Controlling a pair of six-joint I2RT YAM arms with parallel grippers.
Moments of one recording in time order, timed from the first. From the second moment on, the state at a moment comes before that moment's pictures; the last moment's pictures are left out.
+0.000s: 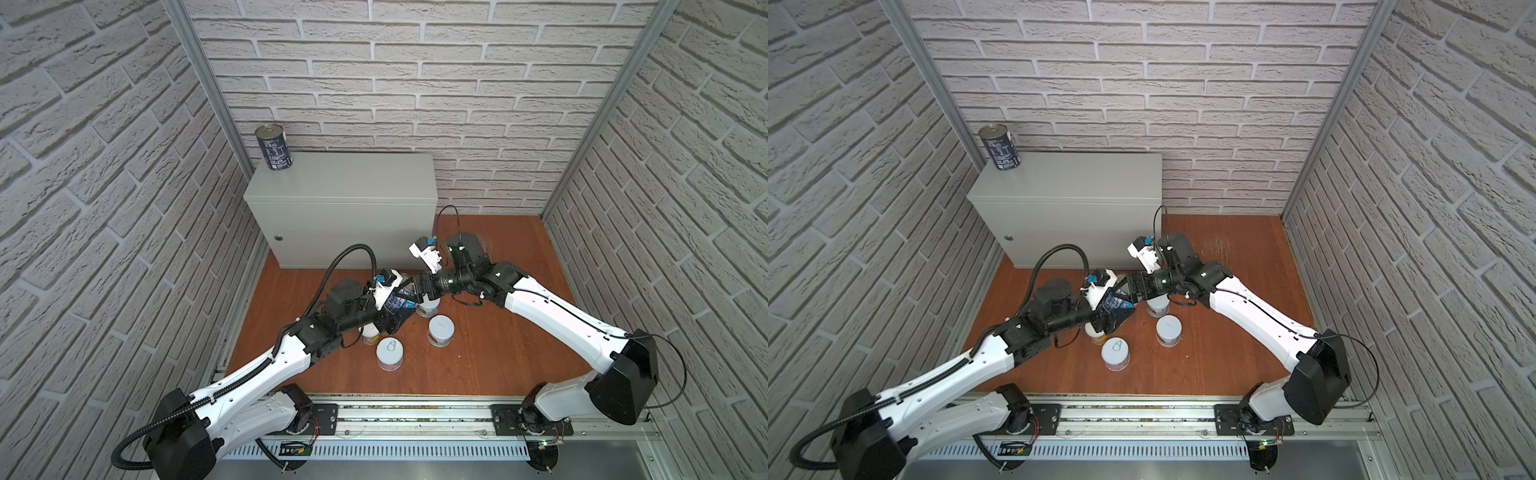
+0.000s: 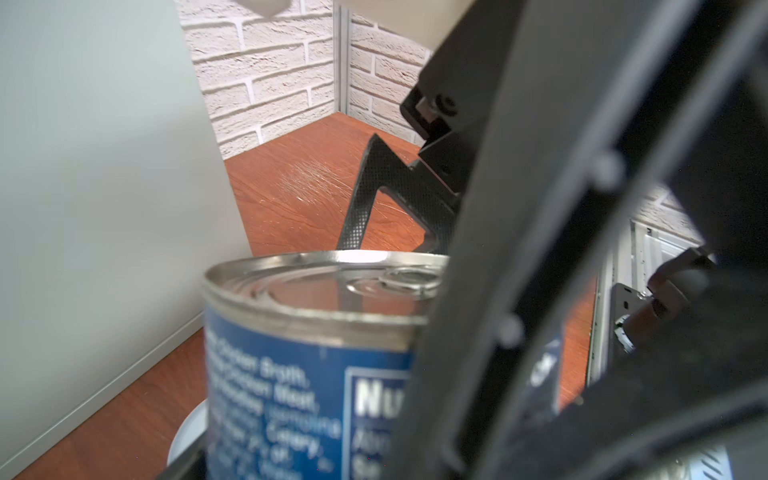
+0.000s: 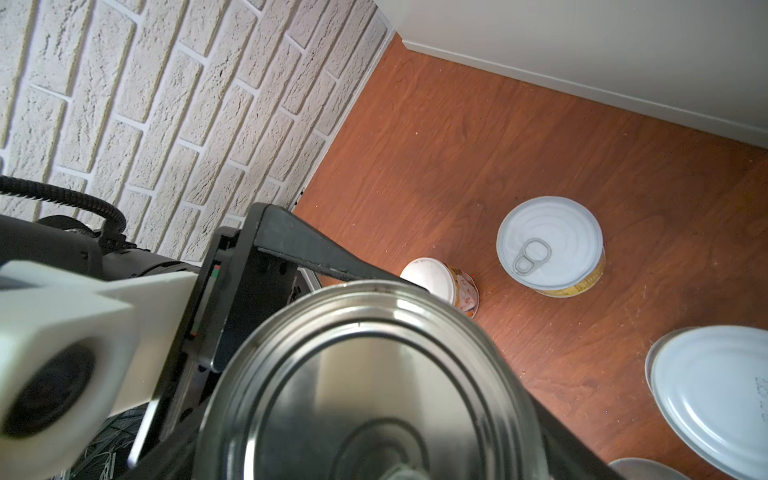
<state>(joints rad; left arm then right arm) -0.74 0.98 0.67 -0.02 0.24 -0.03 0.61 1.43 1.27 -0.53 -0.59 0.46</state>
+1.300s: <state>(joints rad) -0.65 0.85 0.70 -0.32 -0.01 -0.14 0.59 1.04 0.91 -0.41 -0.02 0.42</state>
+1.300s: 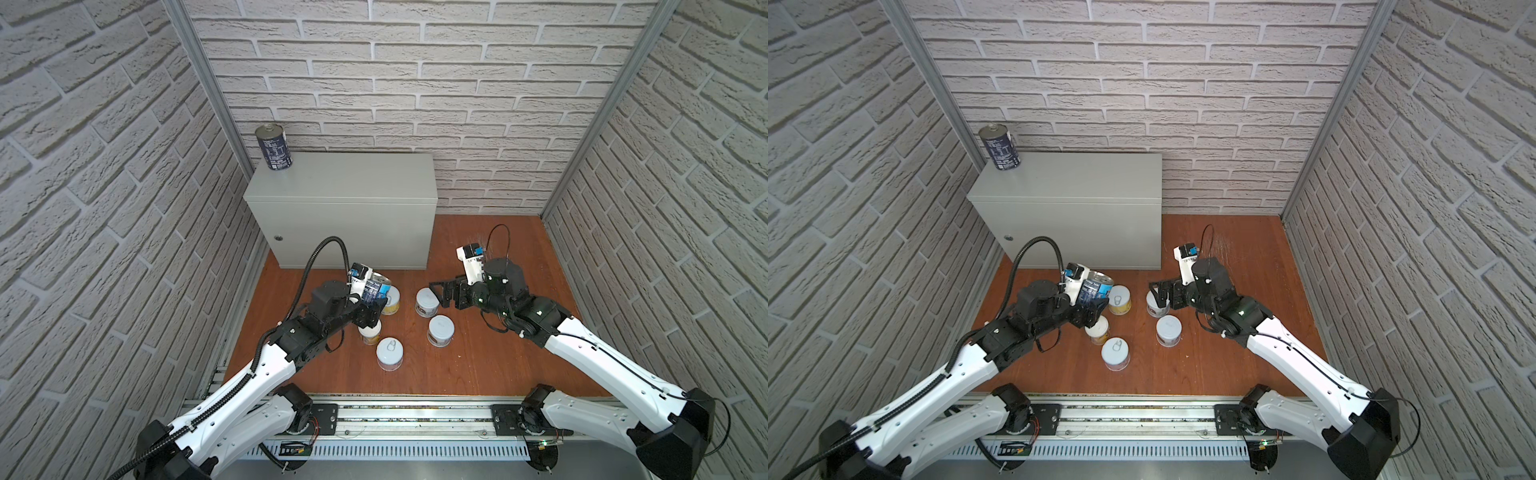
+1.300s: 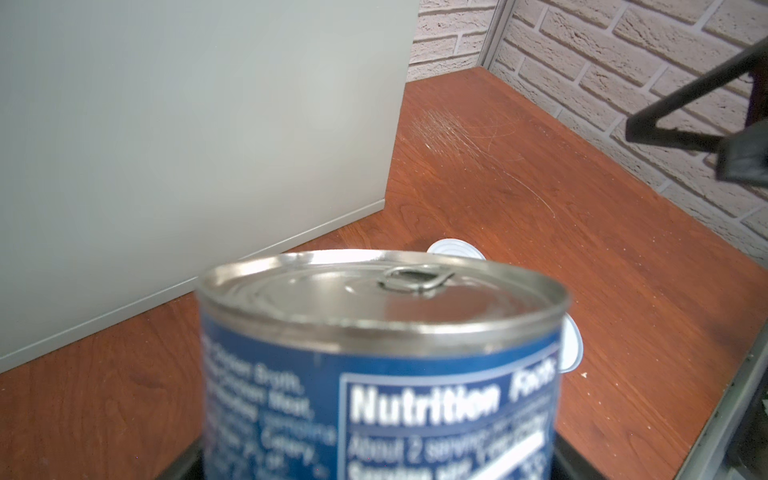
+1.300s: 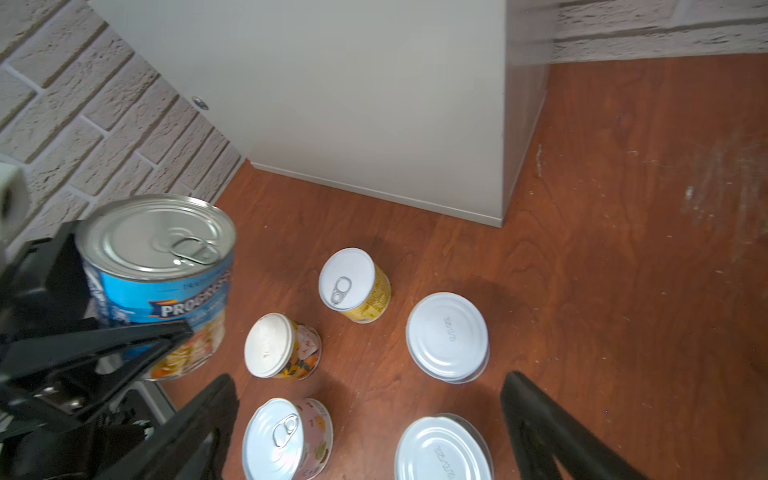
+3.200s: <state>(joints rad) -0.05 1.21 1.60 -0.49 0.00 0.03 0.59 0.91 0.68 -0.22 -0.18 0.15</state>
